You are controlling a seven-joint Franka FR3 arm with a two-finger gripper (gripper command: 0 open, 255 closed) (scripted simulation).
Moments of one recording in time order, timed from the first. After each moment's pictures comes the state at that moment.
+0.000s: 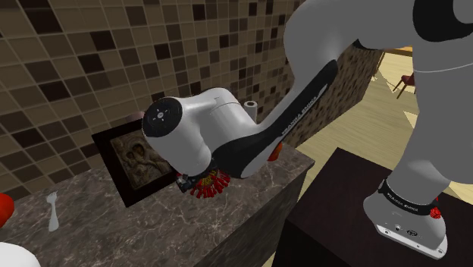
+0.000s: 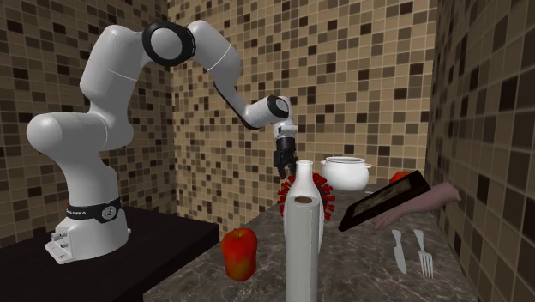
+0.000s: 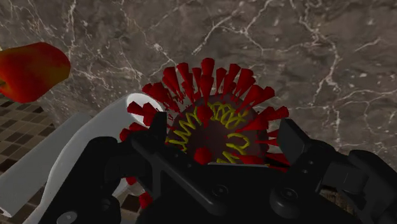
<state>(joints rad) 0.25 0.51 0.67 -1.82 -0.77 1.94 1.51</state>
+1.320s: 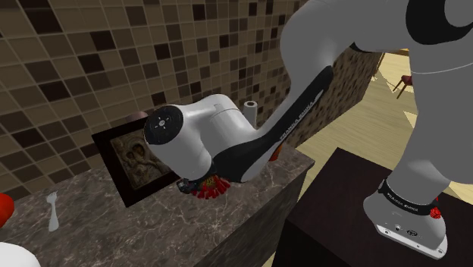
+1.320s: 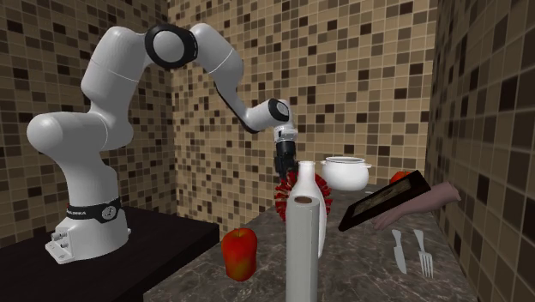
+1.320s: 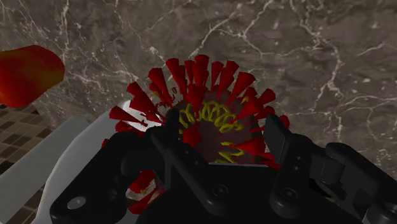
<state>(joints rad) 0.26 0.53 0.66 -1.82 -0.79 1.95 1.53</state>
